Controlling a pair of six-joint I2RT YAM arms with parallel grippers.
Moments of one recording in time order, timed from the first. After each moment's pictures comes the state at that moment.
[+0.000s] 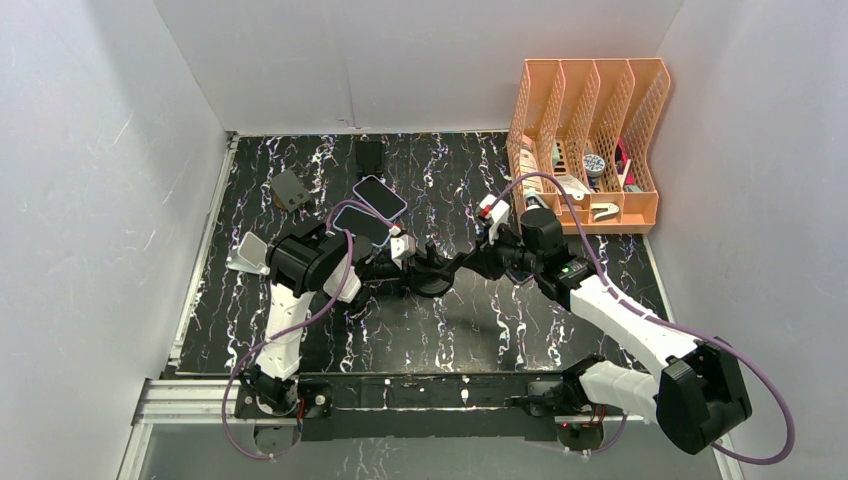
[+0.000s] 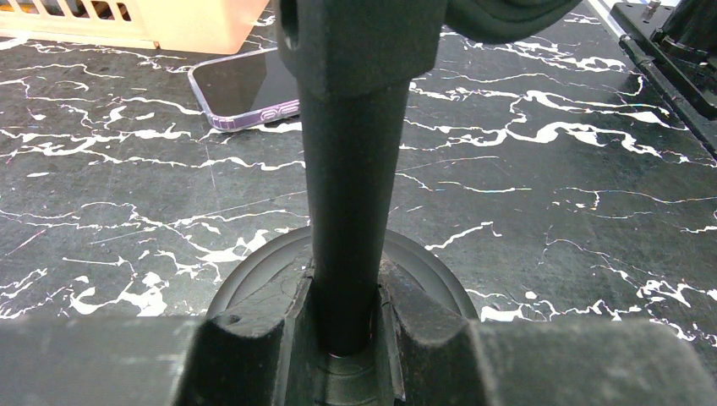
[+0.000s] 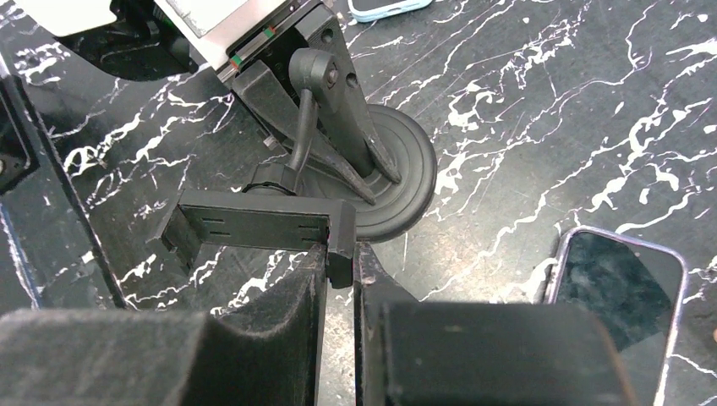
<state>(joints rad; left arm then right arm) -0.54 2.25 0.67 1.52 0.96 -0.01 0.55 1.10 0.68 -0.08 -0.47 -0.06</state>
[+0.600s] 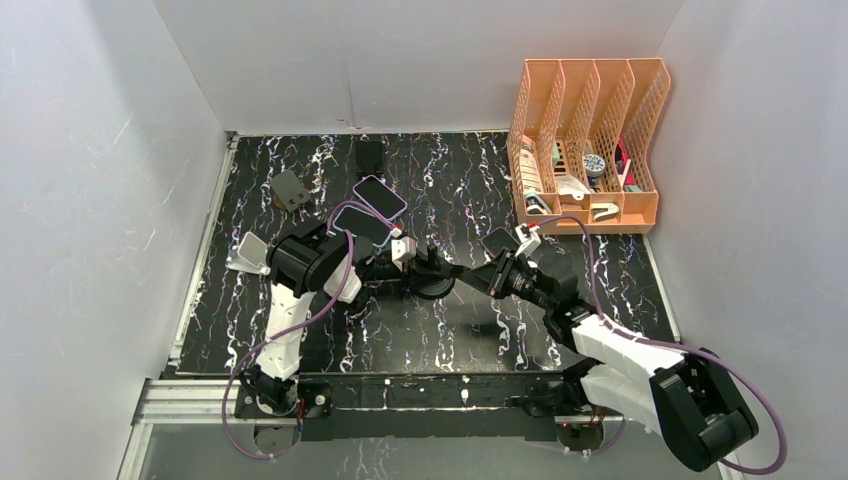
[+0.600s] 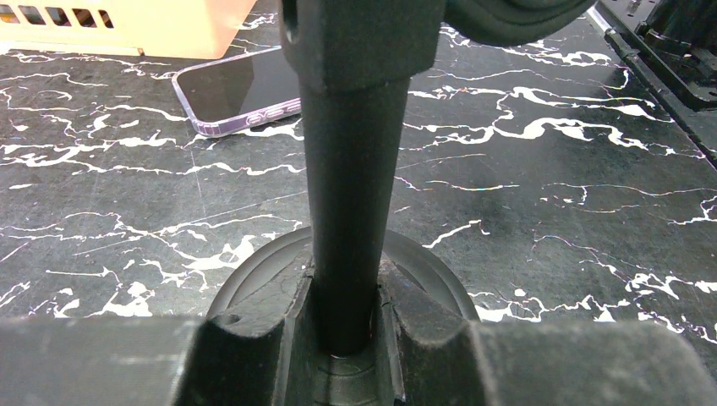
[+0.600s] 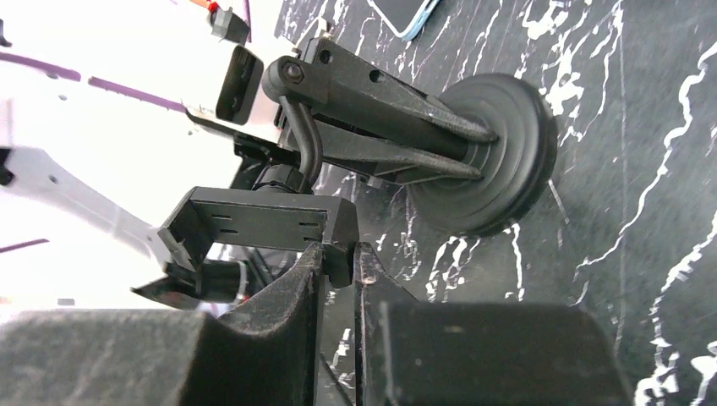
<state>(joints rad) -0.55 2.25 0.67 1.52 0.98 0.01 0.52 1.00 0.26 0.51 -0.45 0.83</state>
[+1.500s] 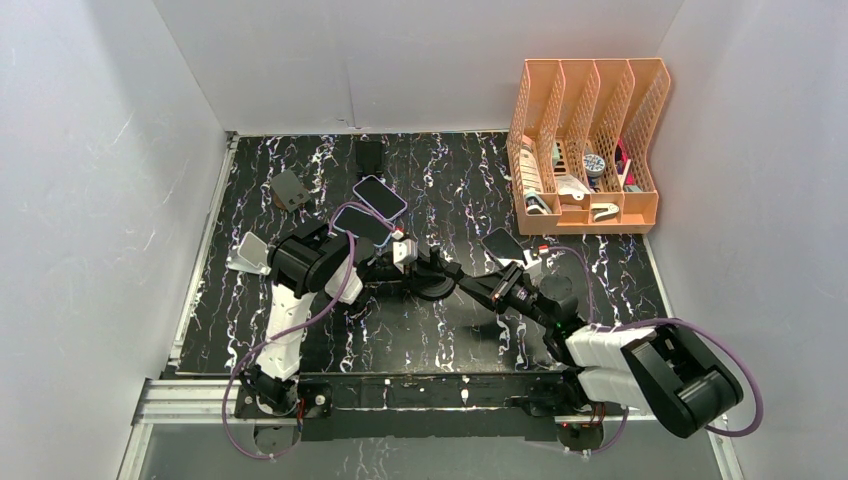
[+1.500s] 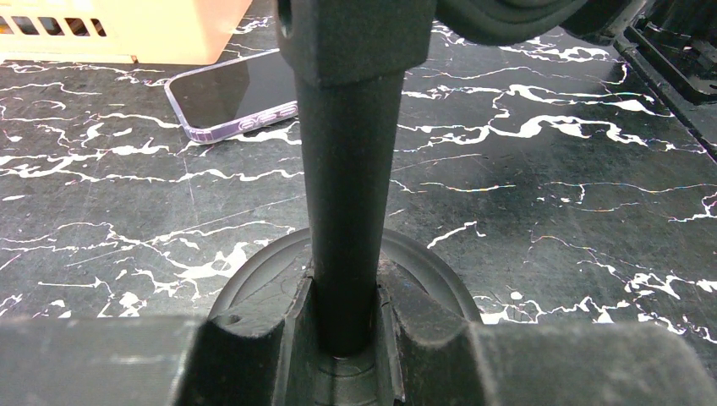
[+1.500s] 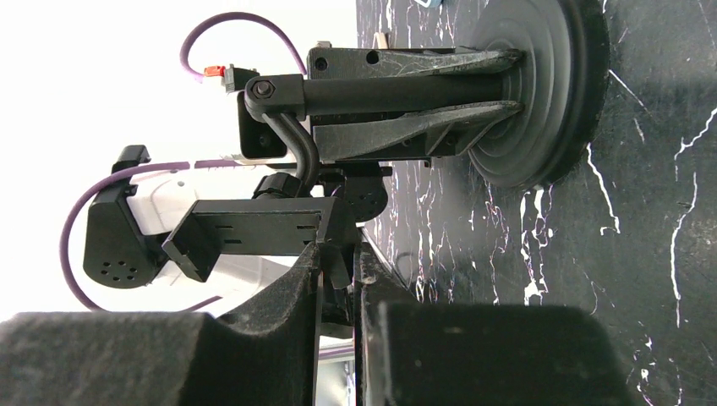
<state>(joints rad) -0.56 2.25 0.66 1.52 0.98 0.03 0.54 1.18 0.05 0.96 -0.38 1.45</state>
